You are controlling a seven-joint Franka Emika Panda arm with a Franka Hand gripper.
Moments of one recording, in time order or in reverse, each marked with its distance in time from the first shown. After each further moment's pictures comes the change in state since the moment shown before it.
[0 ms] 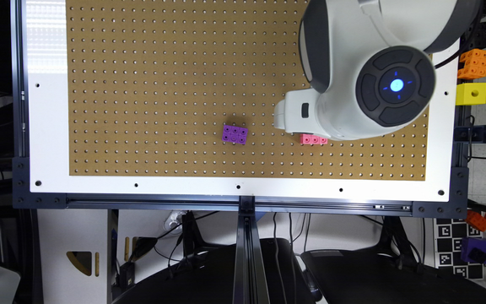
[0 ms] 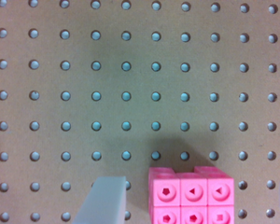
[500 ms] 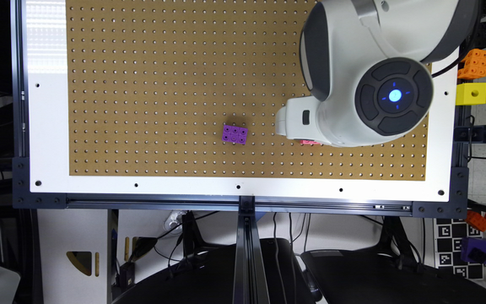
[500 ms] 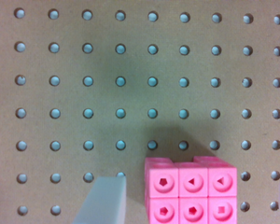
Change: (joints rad) arm 0.001 0.060 0.000 0.027 -0.001 0.034 0.000
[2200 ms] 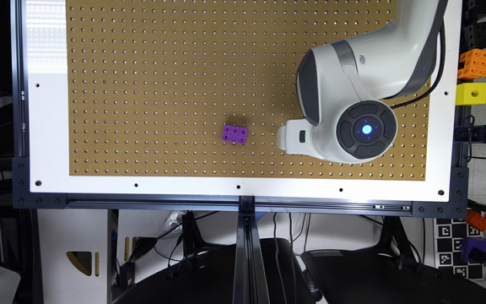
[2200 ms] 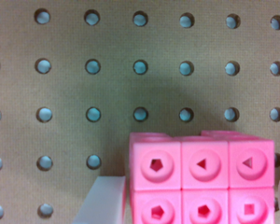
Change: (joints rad) arm 0.009 0.167 0.000 0.127 -0.003 0.047 0.000
